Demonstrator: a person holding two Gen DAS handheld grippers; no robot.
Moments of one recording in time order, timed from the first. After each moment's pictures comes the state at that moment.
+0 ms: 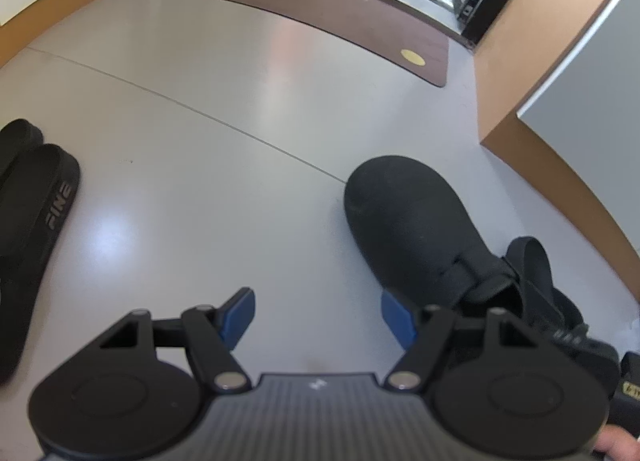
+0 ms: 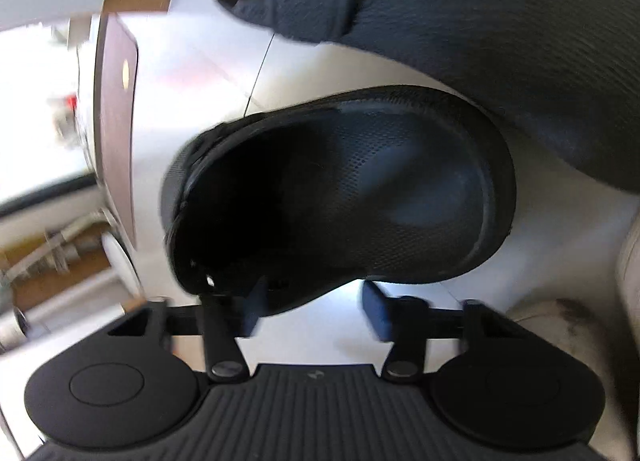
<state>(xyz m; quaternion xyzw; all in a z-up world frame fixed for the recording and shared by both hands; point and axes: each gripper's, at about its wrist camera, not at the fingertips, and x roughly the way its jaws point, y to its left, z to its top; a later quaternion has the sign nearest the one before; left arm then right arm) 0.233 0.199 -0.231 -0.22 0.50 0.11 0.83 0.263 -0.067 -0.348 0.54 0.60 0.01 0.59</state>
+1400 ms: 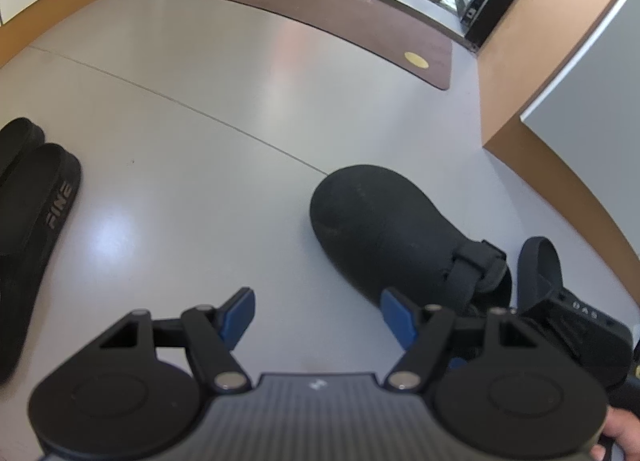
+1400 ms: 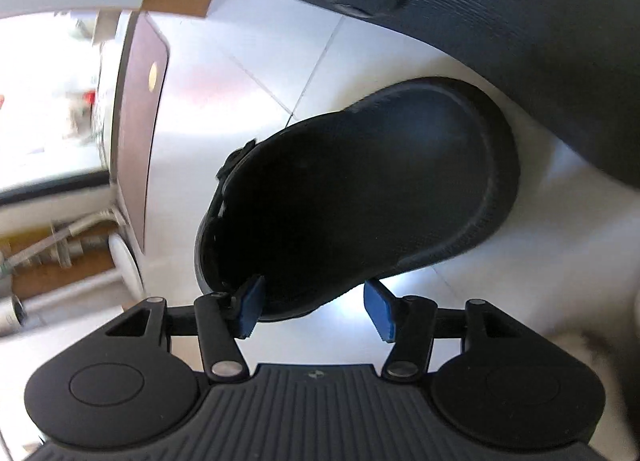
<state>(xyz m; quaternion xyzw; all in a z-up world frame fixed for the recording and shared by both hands) 0.234 0.198 -0.235 -0.22 0.49 0.12 0.83 0.291 -0.053 -0.344 0.51 0.57 0.02 0.65</state>
